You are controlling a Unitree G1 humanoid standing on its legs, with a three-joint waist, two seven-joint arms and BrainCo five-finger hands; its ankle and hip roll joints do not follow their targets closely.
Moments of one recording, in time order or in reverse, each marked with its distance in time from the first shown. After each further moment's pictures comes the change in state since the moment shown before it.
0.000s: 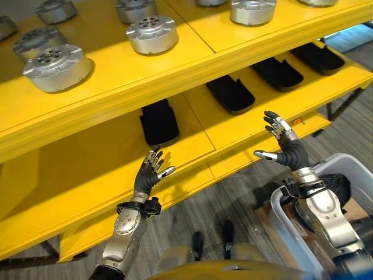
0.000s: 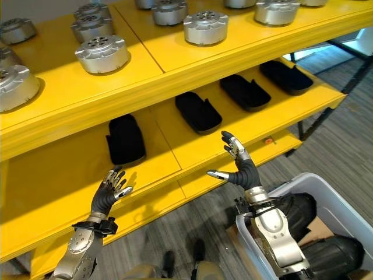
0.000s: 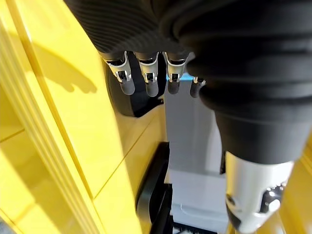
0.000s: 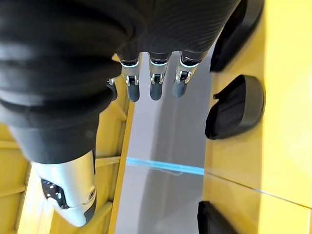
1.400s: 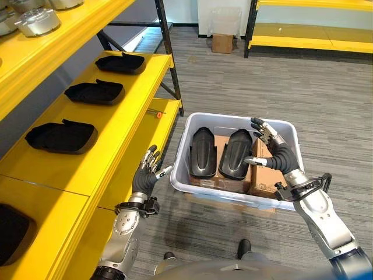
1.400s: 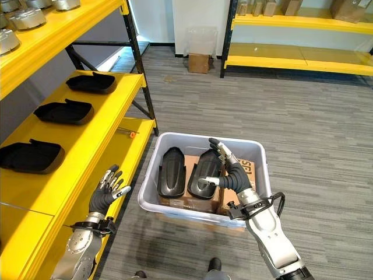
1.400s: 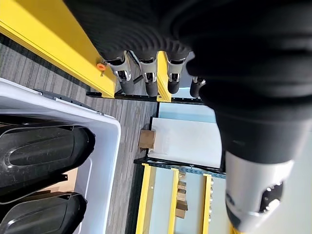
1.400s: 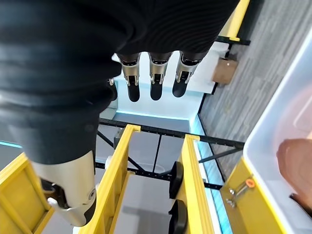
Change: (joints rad) left arm -0.009 -0.040 0.036 -0.010 0.007 0.025 0.003; right arm 0.016 -0.009 0.049 -0.016 0.009 0.054 0.023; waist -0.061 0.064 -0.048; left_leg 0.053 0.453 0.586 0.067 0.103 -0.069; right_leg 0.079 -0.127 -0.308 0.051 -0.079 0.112
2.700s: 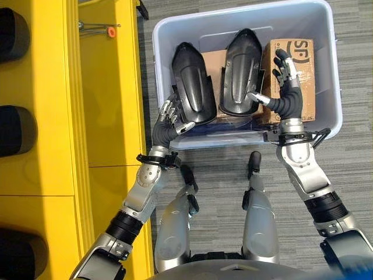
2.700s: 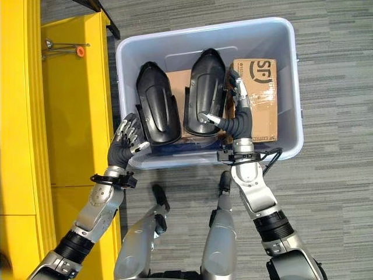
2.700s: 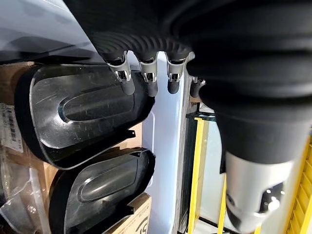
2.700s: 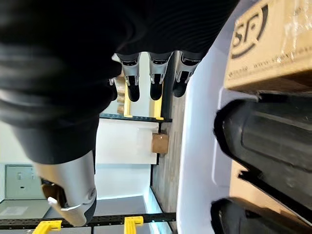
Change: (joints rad) left arm -0.409 0.014 -0.180 0.007 -0.042 -0.050 0.141; right arm -0.494 0.136 0.030 0.228 -0.118 -0.010 -0.394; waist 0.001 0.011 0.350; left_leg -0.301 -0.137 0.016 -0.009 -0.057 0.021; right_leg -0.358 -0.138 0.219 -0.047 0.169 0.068
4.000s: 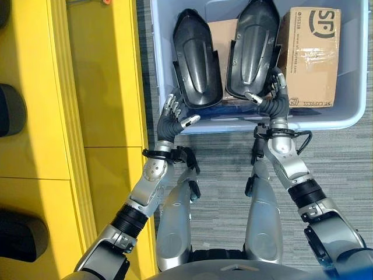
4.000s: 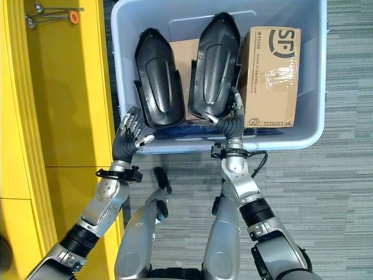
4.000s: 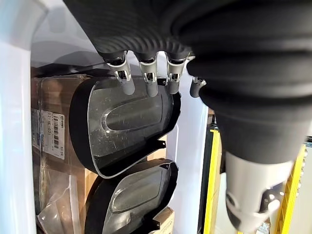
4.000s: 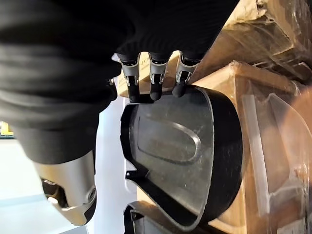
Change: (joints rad) left arm -0.059 -0.011 -0.036 0.008 0.000 -0.006 0.078; right arm -0.128 0.062 0.004 0.336 0.096 -0.003 -0.094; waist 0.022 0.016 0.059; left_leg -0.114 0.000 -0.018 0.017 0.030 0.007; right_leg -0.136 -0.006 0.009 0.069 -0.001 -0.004
